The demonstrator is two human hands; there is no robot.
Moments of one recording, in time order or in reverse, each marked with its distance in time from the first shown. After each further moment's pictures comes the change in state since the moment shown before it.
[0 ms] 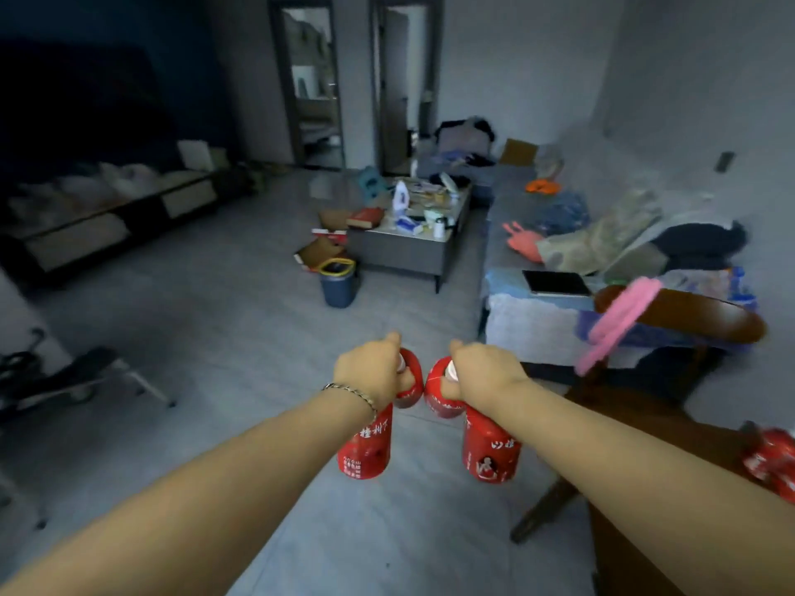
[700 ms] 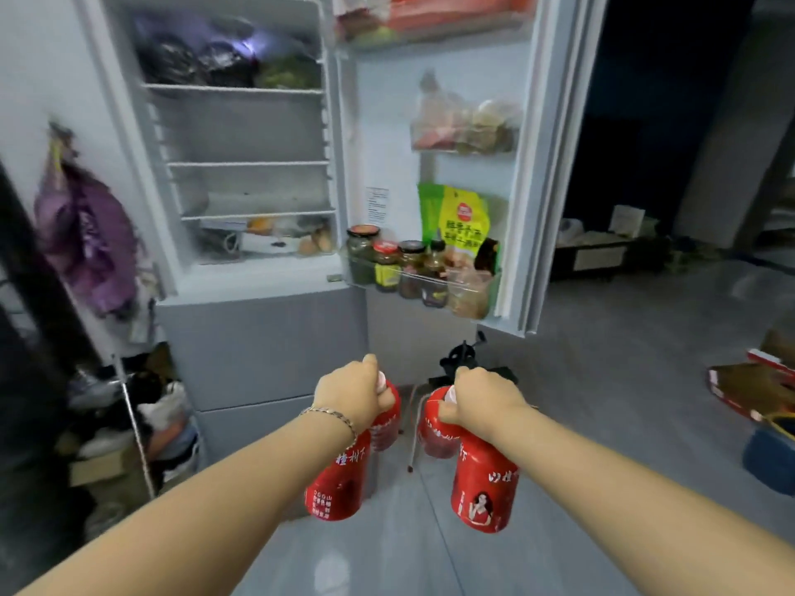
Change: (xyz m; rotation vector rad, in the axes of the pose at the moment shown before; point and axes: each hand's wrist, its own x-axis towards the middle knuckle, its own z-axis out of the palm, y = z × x) left_hand -0.313 -0.591 -0.164 0.109 0.307 -1.022; right_hand 0.027 -0.702 -0.013 0.042 -0.034 -0.953
